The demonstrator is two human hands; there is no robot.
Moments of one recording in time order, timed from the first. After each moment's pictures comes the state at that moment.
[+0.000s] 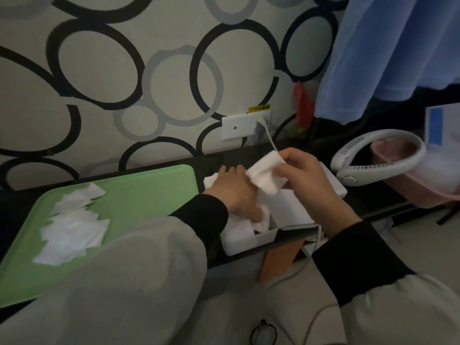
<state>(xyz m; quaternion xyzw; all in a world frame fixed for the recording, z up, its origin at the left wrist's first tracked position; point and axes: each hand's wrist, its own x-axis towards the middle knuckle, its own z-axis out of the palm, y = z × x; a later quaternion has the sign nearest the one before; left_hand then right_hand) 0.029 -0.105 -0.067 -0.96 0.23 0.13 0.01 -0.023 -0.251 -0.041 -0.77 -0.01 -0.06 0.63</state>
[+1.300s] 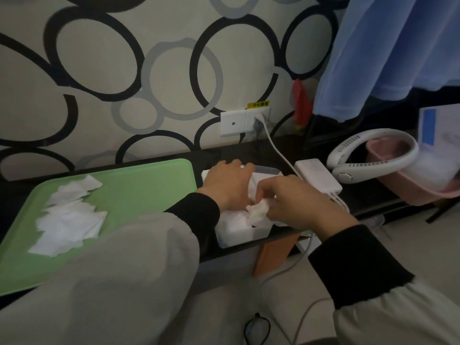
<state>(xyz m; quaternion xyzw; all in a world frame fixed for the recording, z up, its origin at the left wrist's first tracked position) 0.033 -0.091 -0.084 -0.97 0.24 0.03 -0.03 -0.045 -0.248 -0.041 -0.97 -0.14 0.08 0.17</state>
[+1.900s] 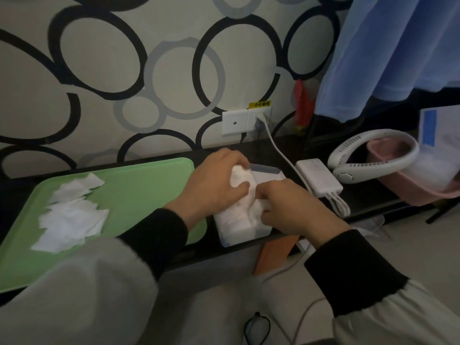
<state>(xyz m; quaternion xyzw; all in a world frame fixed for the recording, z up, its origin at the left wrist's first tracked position) -0.007 -0.056 -0.058 -0.92 0.25 -0.09 -0.27 -0.057 -0.230 -0.037 -0.98 -0.12 0.08 0.11</state>
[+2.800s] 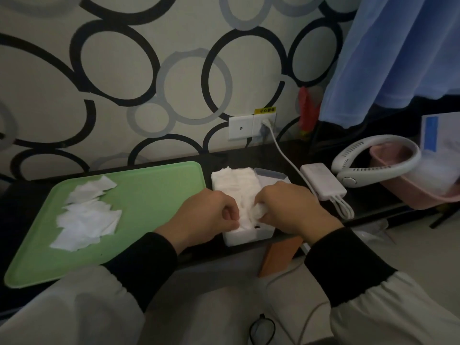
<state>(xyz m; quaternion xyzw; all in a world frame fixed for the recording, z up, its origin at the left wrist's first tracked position) -0.044 -0.022 -0.069 -0.96 0.22 0.05 -0.19 -0.051 -0.213 -0.040 -0.99 -0.15 0.07 -0.02</state>
